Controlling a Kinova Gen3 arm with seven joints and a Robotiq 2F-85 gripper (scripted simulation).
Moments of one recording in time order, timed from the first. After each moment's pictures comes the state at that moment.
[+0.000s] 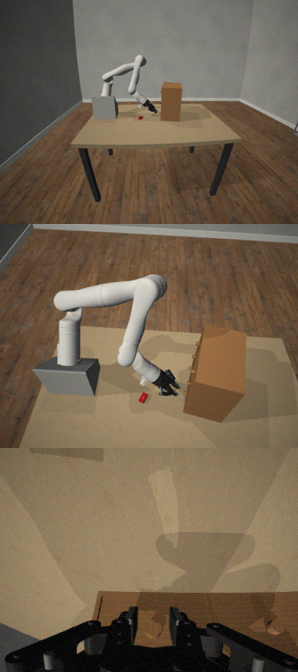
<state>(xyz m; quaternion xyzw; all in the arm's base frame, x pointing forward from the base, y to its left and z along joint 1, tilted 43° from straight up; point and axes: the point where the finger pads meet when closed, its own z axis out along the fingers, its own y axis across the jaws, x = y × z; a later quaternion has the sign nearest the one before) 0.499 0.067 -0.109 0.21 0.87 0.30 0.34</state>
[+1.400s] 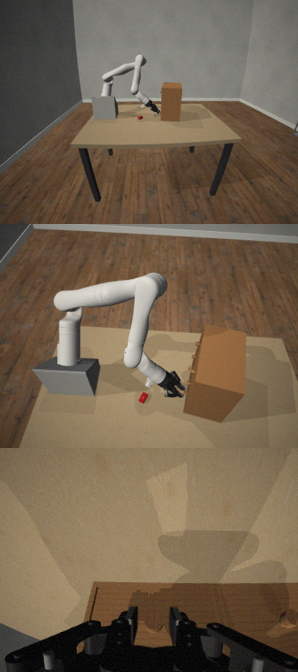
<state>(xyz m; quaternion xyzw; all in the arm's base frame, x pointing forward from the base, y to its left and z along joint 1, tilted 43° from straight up) 0.524 0.066 -0.114 0.21 0.87 0.30 0.34</state>
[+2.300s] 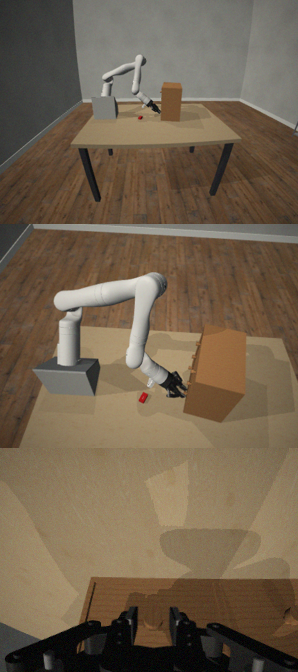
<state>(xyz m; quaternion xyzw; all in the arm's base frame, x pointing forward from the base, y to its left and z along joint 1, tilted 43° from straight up) 0.533 0.065 -0.114 0.21 0.87 0.30 0.34</state>
